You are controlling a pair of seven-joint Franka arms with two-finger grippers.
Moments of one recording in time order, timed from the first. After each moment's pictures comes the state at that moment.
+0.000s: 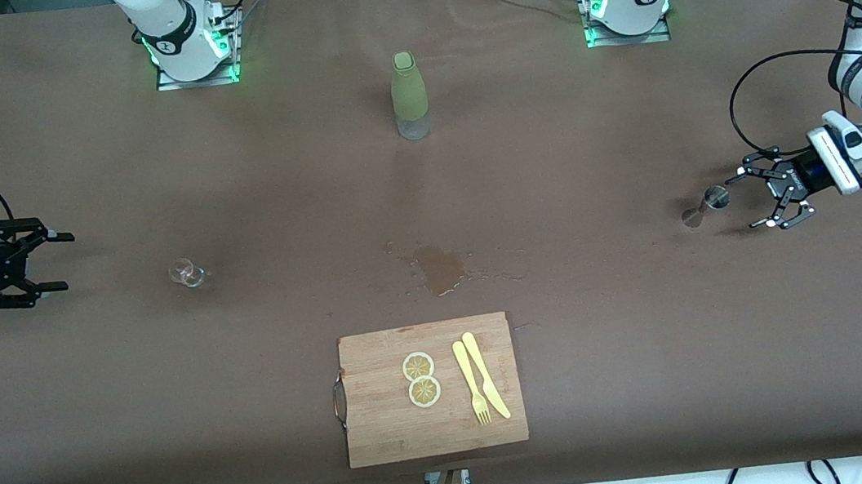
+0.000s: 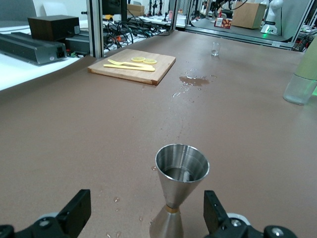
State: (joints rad) left arm 0.29 0.61 0.26 -1.96 -1.21 1.71 2.49; right arm -0.39 0.49 -0.01 -1.62 0.53 1.59 -1.50
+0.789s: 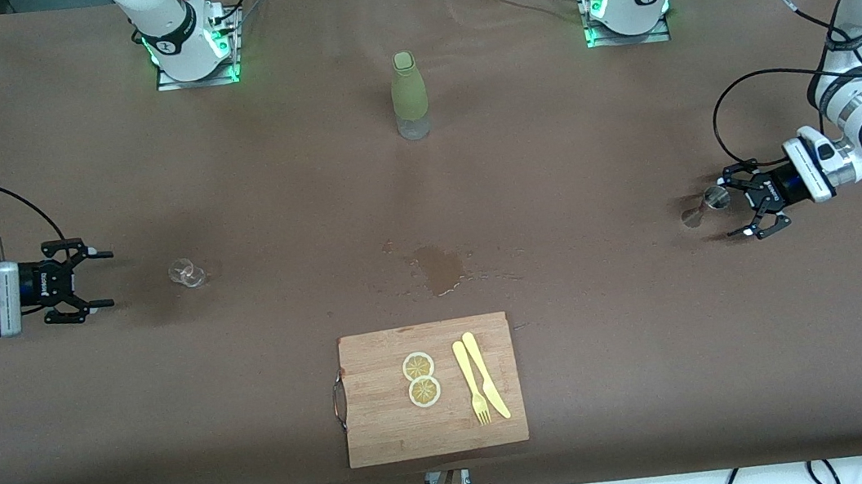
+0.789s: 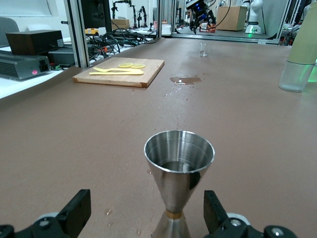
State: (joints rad) left arm 0.25 0.70 0.26 -1.94 -1.28 1.68 2.65; right arm -0.42 0.68 -0.01 -1.62 0.75 1.64 -1.86
